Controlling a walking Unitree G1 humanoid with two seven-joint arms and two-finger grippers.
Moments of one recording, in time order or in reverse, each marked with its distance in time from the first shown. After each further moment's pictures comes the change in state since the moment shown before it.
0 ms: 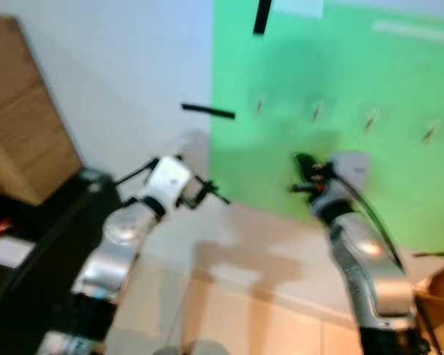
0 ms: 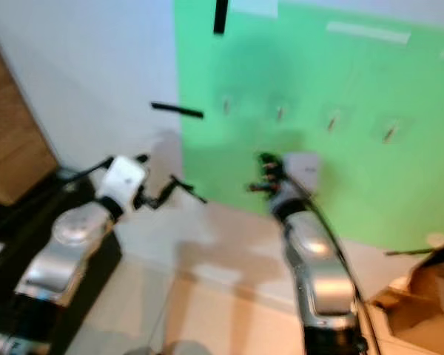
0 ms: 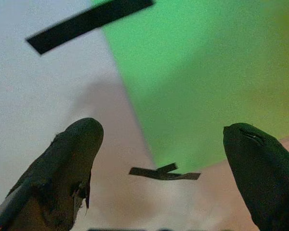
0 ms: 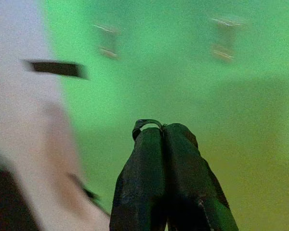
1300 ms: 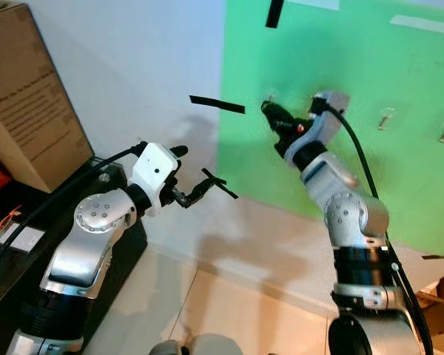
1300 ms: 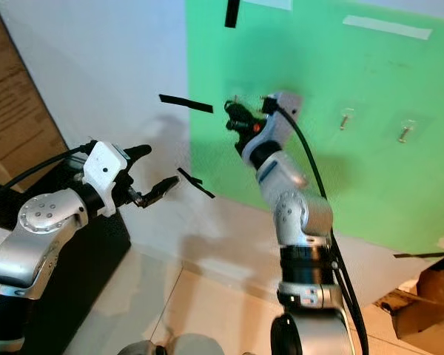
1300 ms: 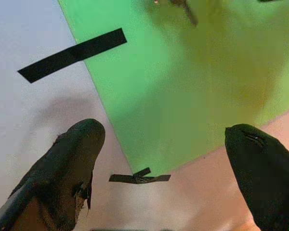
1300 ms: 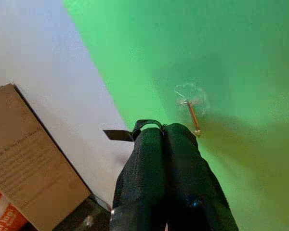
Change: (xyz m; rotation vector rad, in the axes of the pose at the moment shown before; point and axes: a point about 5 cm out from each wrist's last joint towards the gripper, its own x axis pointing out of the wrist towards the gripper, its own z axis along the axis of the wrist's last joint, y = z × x) left arm -0.018 0.012 0.034 -0.013 -0.088 -0.228; right arm 0.072 0.011 0.043 0.362 -0.035 0.127
